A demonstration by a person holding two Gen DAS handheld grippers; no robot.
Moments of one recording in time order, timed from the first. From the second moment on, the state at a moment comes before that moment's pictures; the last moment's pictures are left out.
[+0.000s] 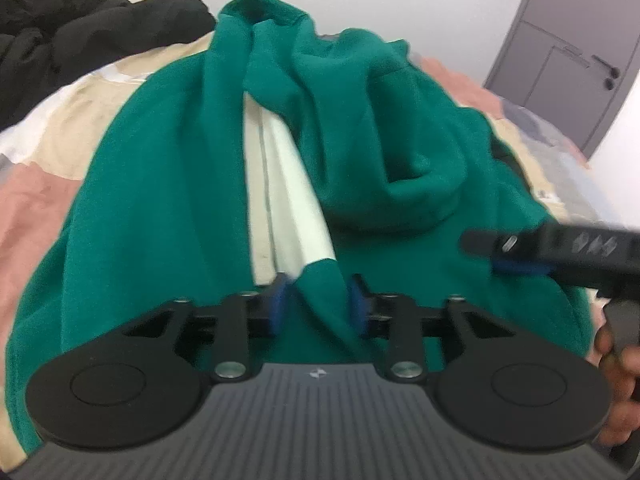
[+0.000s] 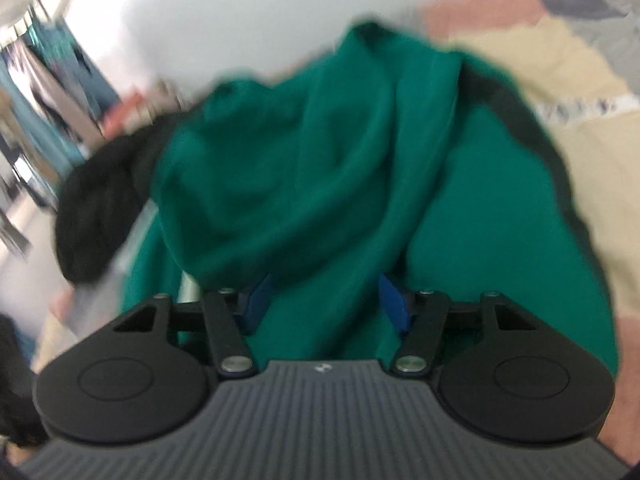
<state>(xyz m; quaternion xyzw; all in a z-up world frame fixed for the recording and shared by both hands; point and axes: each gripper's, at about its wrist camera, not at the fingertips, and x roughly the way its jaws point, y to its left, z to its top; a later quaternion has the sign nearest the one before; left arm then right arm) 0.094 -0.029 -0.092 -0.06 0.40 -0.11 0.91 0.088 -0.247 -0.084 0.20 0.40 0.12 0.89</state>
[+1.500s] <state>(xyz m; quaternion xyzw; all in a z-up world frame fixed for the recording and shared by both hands) 0.279 0.259 -0.096 -0.15 0.31 0.19 0.92 0.273 -0.470 -0.103 0.15 0.24 -0.17 0.94</state>
